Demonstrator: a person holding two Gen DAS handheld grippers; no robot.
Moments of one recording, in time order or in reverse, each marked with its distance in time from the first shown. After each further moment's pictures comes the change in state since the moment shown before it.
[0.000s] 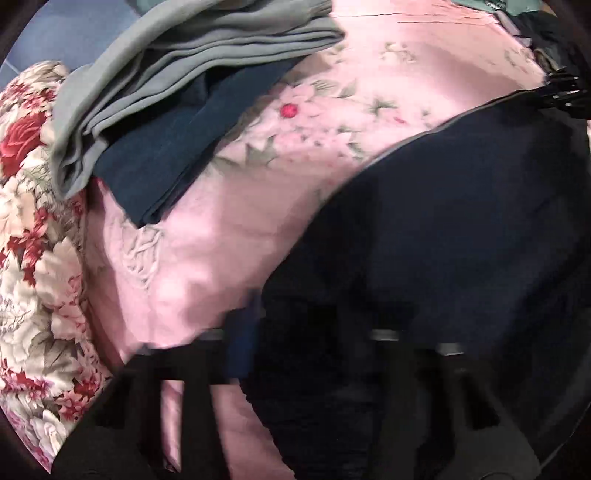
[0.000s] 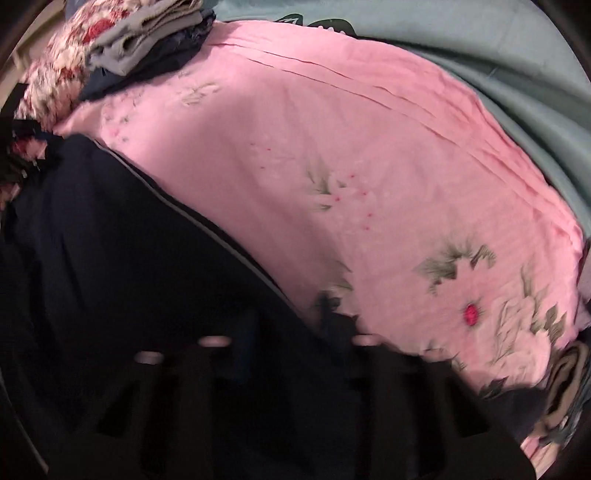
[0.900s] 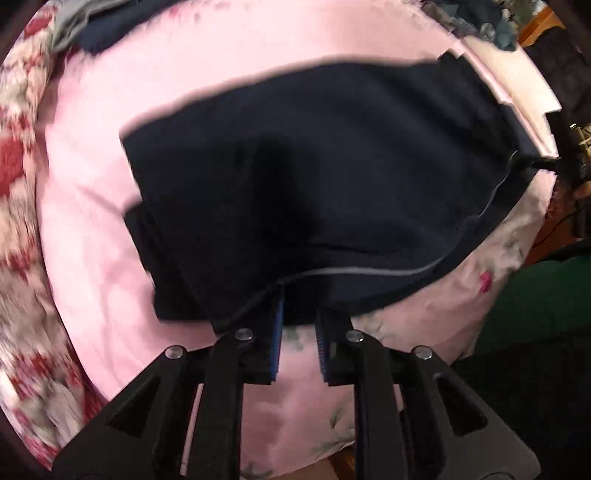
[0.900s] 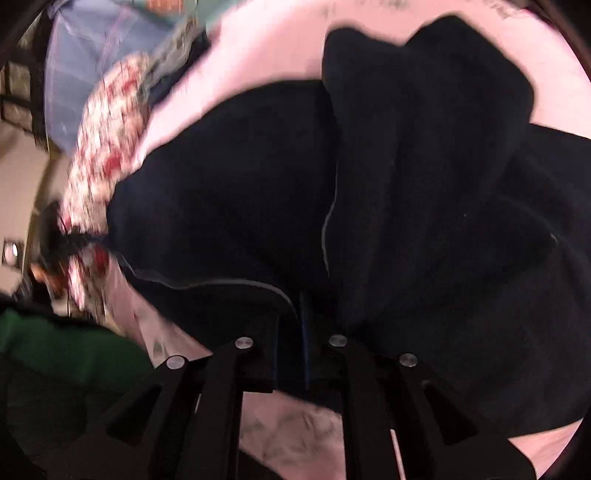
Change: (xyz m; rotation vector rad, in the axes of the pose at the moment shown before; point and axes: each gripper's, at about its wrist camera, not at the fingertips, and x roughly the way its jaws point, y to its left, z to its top) left arm -0.100 -0.104 -0.216 -0.015 0.132 -0.350; right arm -0.108 0.139 -0.316 0.632 -0.058 0.372
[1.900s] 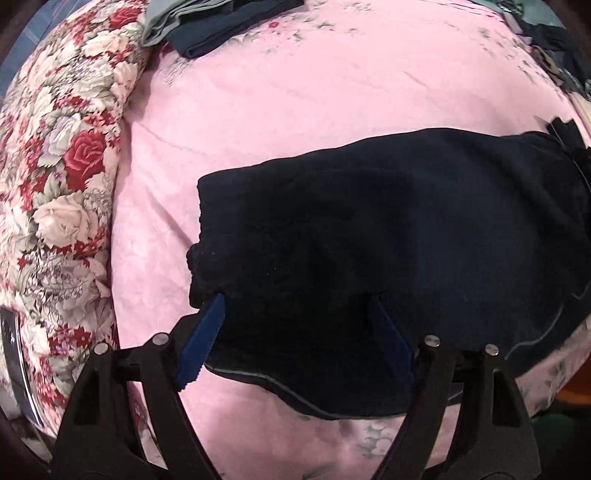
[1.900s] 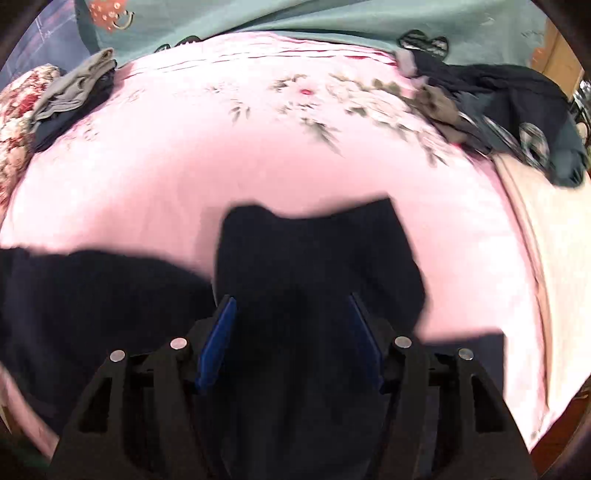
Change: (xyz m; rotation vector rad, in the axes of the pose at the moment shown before) left arm 0.005 -0.013 0.063 -0.280 -0.053 0.392; right arm 0.014 0.027 0.132 -0.104 -0.181 -0.644
